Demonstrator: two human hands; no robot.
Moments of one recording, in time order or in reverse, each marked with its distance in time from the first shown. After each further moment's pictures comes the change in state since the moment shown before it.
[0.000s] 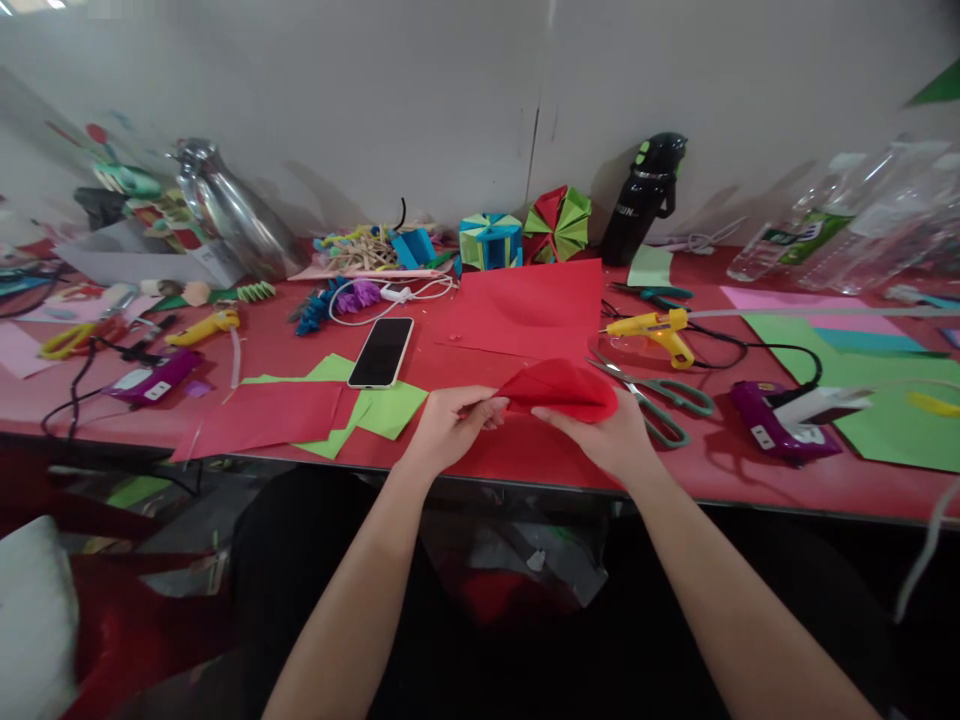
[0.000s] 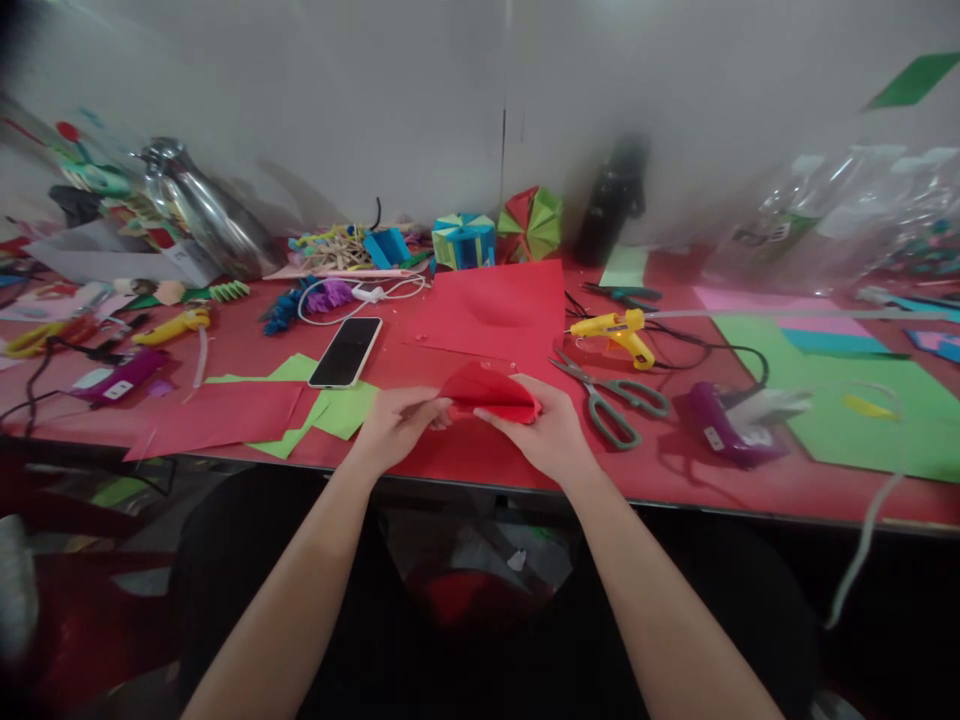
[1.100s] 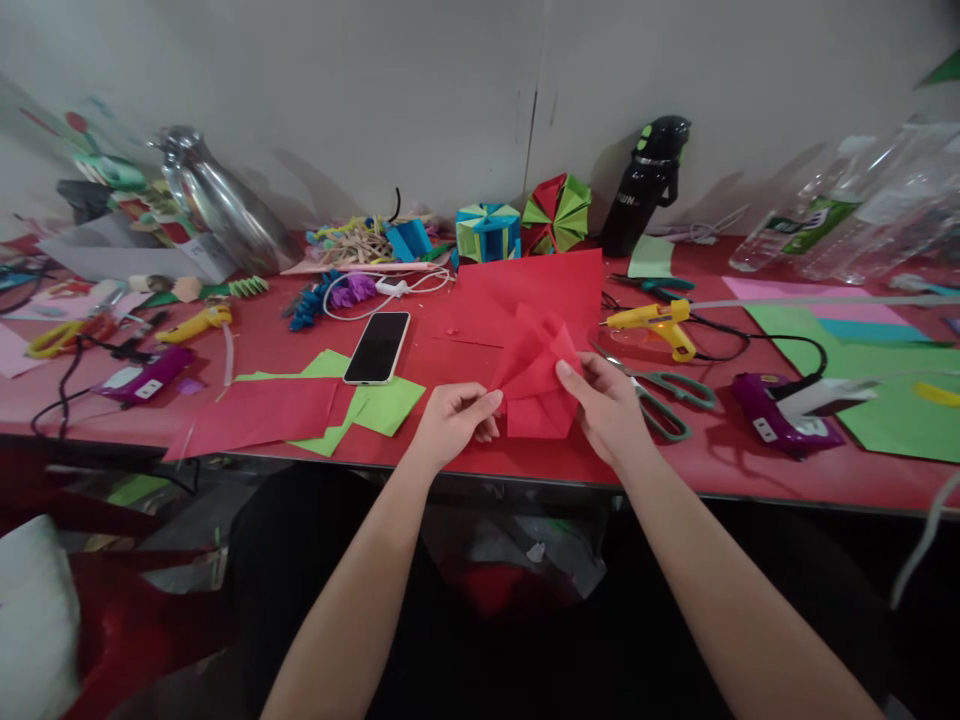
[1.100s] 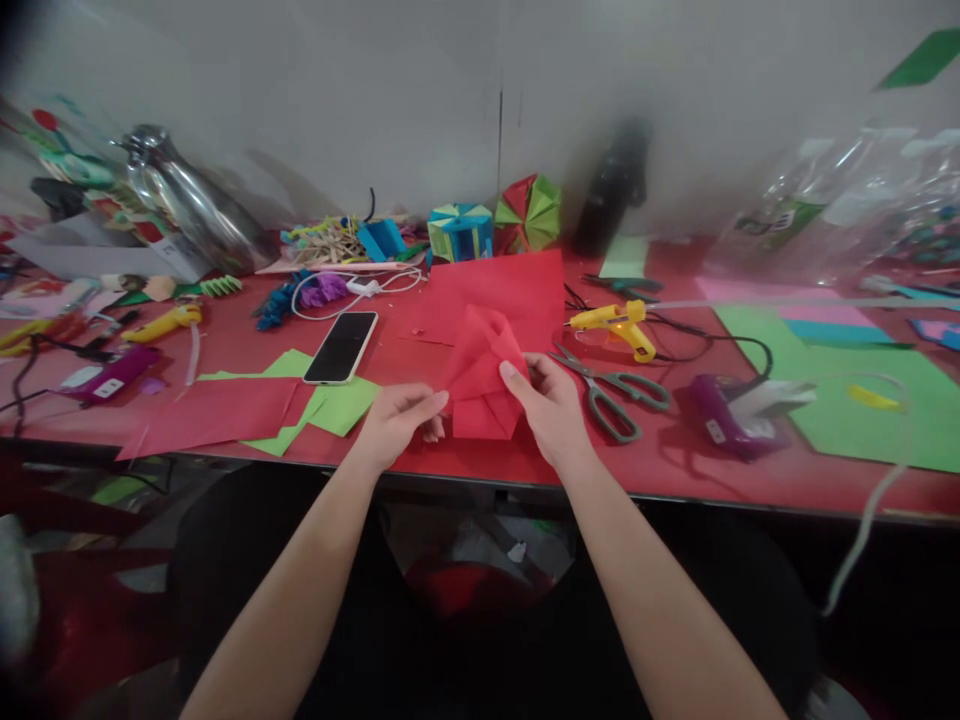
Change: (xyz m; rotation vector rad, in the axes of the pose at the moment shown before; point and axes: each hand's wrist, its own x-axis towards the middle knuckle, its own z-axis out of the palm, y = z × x) left_hand 0.000 -0.003 0.009 -0.258 -0.015 -0.275; right_hand 0.006 0.027 0.016 0.566 0.209 0.397
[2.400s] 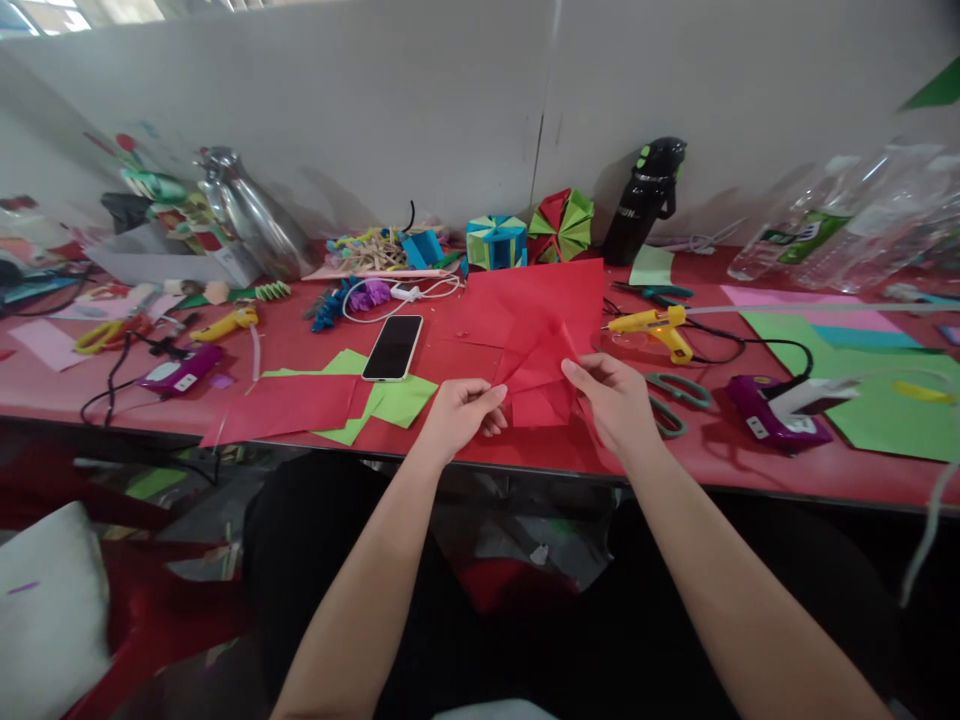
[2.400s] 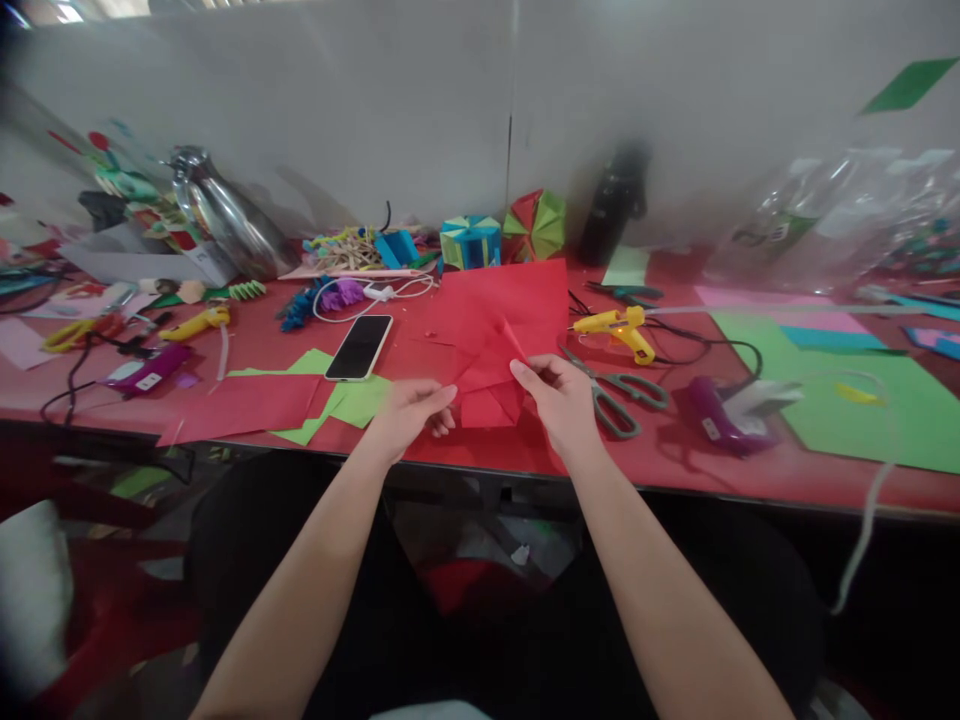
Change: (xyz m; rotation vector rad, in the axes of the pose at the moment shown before) left_hand -0.007 0.010 0.000 -0.048 0.040 -0.087; right_hand 0.000 -0.010 -0.004 -0.113 0.107 -0.050
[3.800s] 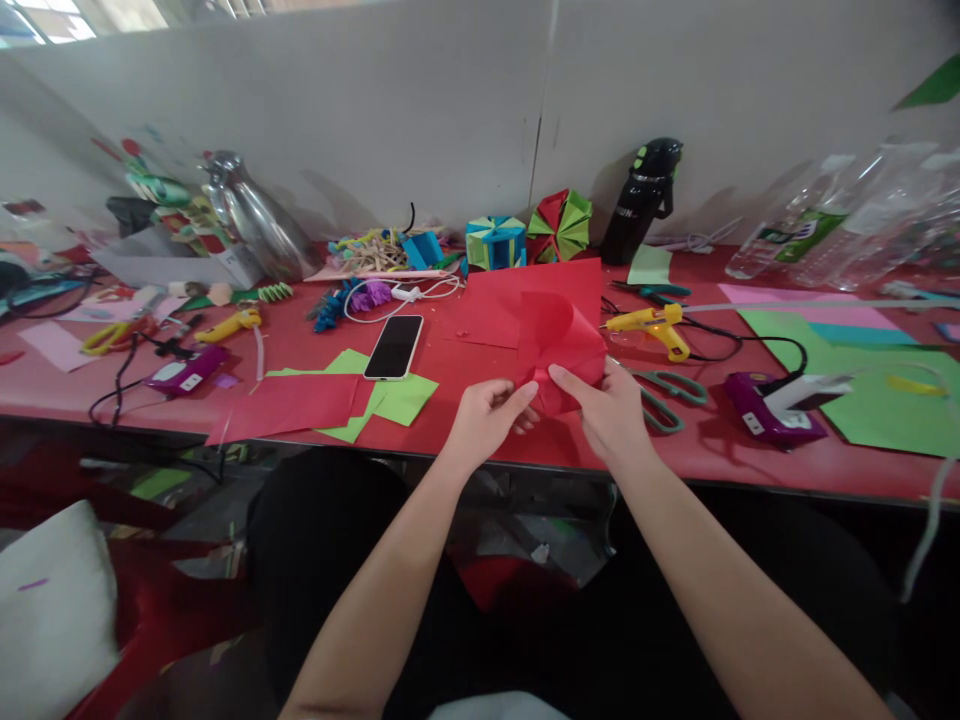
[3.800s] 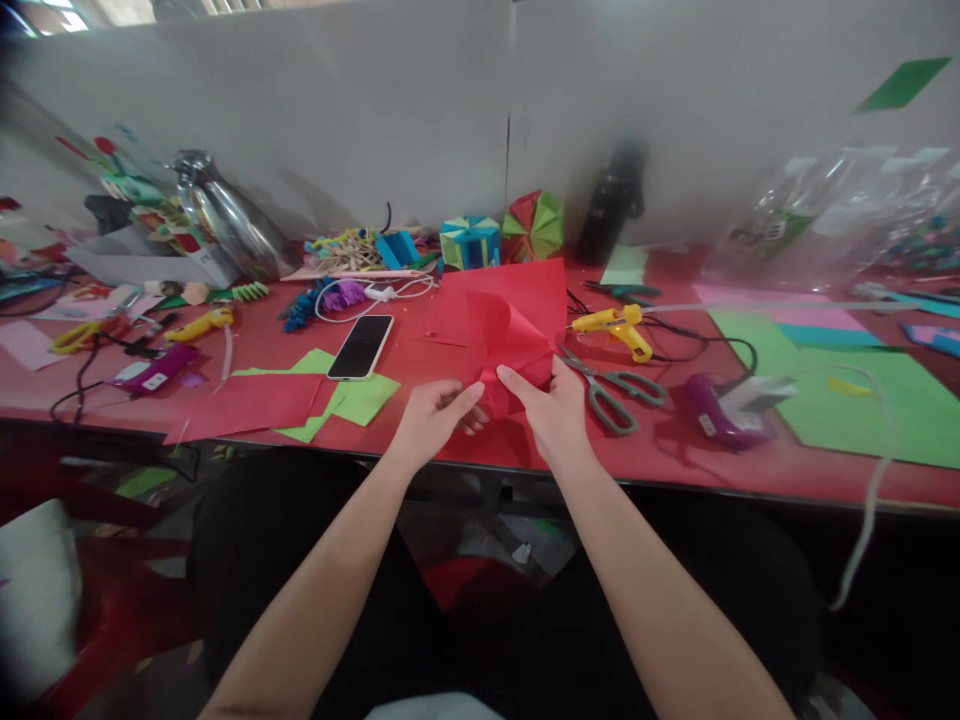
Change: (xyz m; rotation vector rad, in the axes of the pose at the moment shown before) left_hand -0.009 0.006 0.034 0.044 -0.006 0.127; right_hand -0.017 -0.007 0.017 0.143 -0.008 -0.018
